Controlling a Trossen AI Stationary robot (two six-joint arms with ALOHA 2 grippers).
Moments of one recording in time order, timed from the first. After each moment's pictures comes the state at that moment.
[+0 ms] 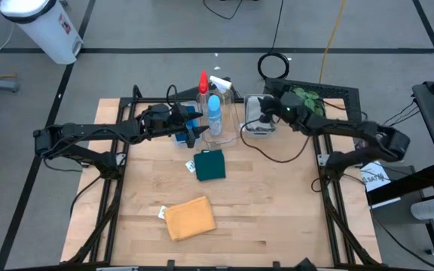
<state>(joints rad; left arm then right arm) 0.31 1.24 0.76 0.24 -0.03 -0.14 -0.58 1.29 0.66 0.40 0.39 -0.77</state>
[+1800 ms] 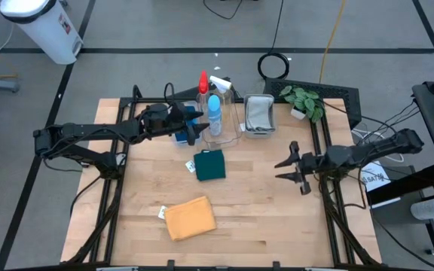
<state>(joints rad) 0.31 1.24 0.76 0.29 -0.03 -0.29 0.26 0.41 0.22 0.21 0.10 0.03</state>
